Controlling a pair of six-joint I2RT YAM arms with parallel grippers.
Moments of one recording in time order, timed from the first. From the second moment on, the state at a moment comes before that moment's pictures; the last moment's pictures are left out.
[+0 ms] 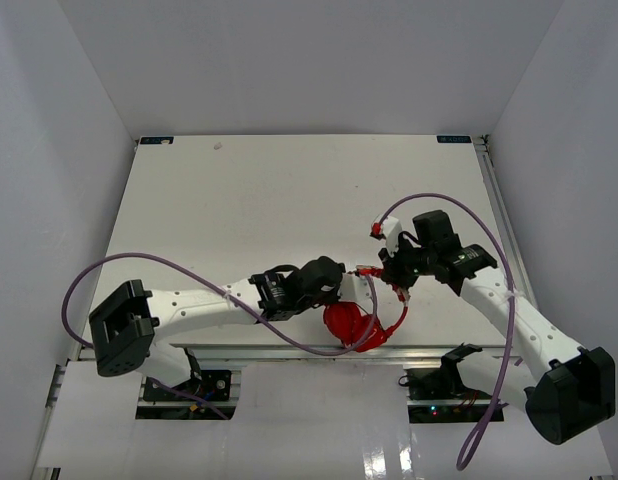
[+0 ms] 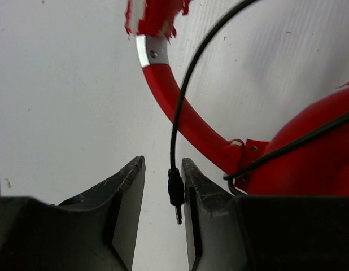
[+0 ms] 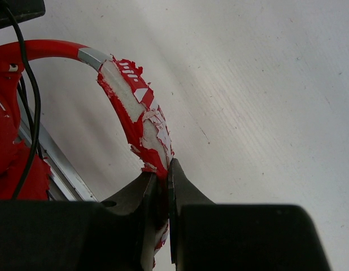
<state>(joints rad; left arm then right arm) -1.17 1.45 0.95 -0.22 -0.33 0.54 0.45 1.05 0.80 -0.65 -0.41 -0.40</state>
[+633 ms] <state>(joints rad) -1.10 1.19 0.78 -0.15 -0.36 0.42 0.37 1.21 0.92 -0.66 -0.41 -0.36</state>
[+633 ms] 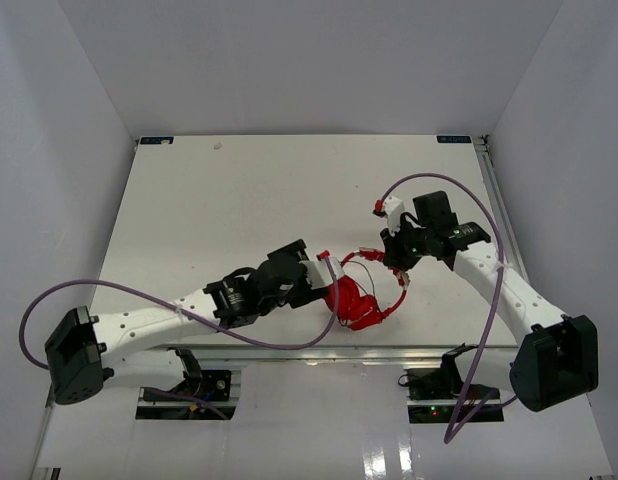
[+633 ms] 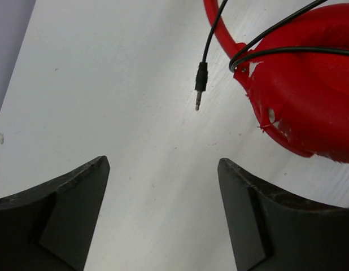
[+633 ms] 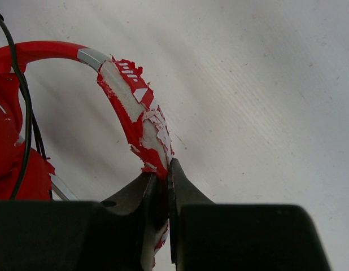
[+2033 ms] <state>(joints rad) -1.09 0.50 0.58 -0.35 -0.32 -0.35 0.20 1.70 1.16 -0.29 -0.24 -0.08</state>
